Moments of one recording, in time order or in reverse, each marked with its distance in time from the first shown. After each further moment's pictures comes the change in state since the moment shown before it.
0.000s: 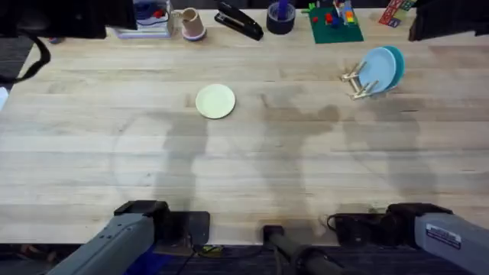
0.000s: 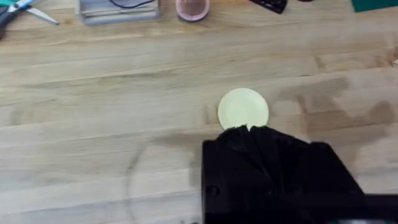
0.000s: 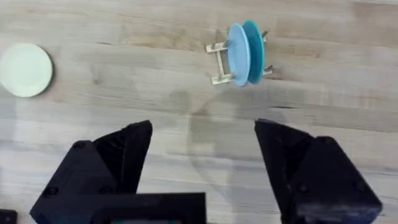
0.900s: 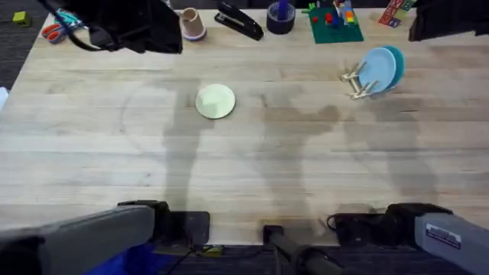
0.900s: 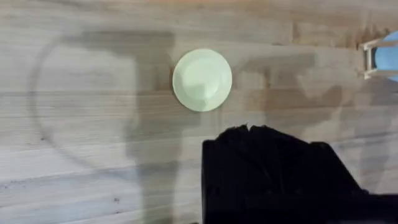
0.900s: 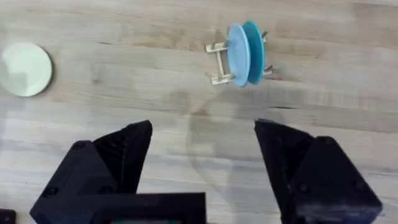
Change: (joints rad) left arm 0.000 0.298 0.007 -0.061 0.187 -0.210; right arm 0.000 0.000 0.000 0.000 0.000 -0.004
